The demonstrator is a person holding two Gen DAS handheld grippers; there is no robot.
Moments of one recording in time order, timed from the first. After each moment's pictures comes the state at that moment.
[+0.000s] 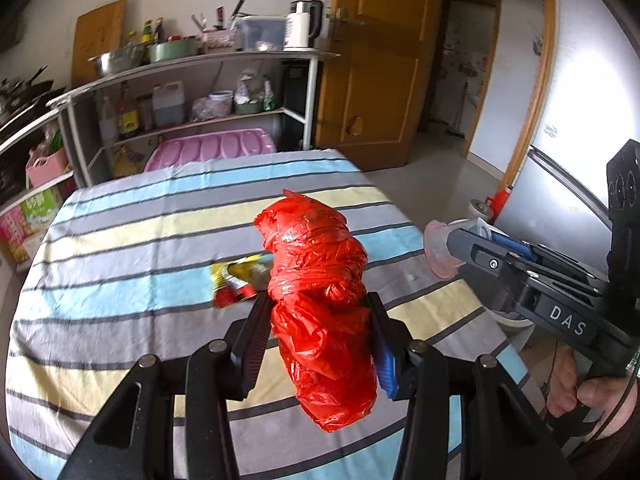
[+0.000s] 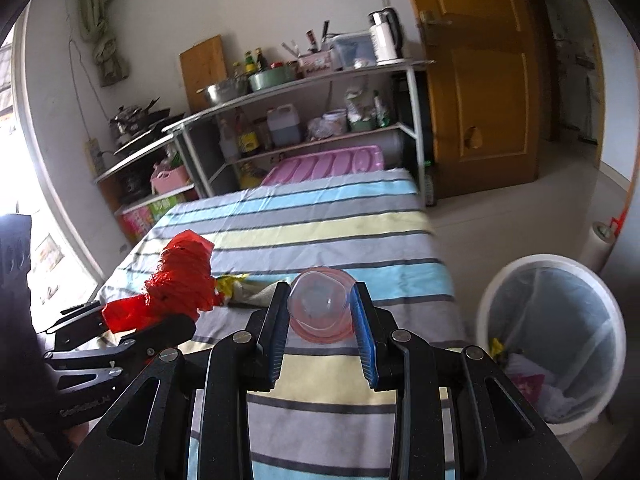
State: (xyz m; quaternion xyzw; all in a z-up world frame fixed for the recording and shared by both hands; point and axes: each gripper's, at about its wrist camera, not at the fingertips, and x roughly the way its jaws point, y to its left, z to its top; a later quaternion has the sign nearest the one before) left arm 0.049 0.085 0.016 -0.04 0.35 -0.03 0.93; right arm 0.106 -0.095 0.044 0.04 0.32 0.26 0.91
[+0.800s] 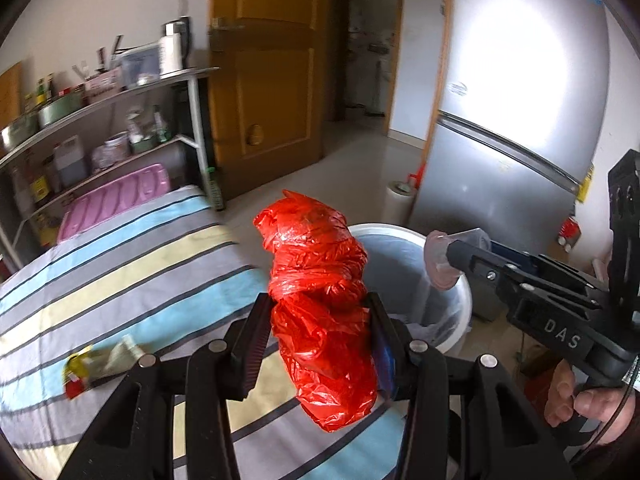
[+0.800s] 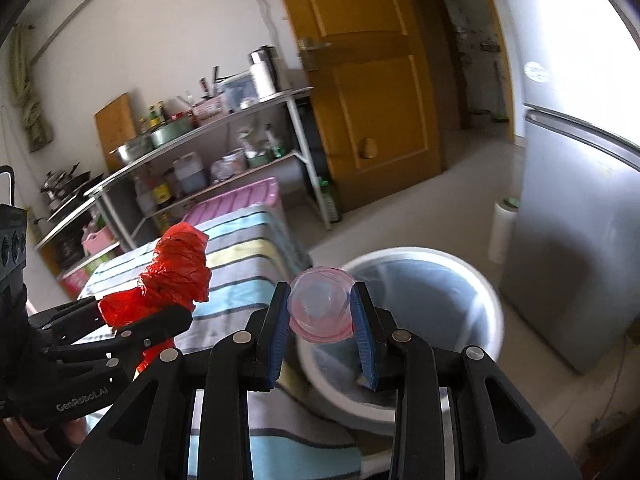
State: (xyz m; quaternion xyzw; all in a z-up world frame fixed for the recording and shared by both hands) left arm 0.100 -0.072 0.034 0.03 0.34 -0.17 0.92; right arm 0.098 -0.254 0.048 0.10 0.31 0.10 0.94
